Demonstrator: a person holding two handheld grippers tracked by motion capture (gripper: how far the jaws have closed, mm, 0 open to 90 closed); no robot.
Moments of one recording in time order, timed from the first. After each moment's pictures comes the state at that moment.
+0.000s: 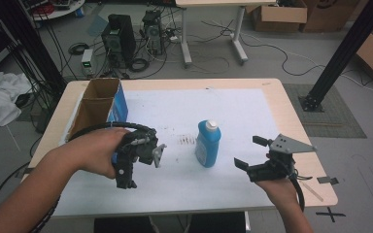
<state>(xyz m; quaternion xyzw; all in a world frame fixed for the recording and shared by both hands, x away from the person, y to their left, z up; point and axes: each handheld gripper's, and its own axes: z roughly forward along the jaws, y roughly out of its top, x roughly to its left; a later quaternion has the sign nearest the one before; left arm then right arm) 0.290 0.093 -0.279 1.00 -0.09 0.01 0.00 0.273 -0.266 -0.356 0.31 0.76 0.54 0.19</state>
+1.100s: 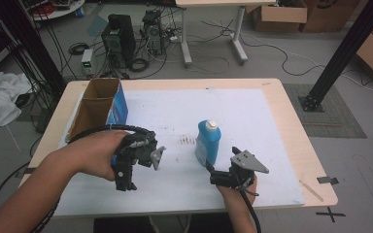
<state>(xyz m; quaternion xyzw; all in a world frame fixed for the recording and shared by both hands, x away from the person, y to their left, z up) 0.287 0.097 -0.283 1.00 -0.09 0.02 0.01 0.268 -0.183 -0.423 0.42 0.70 0.50 0.28</state>
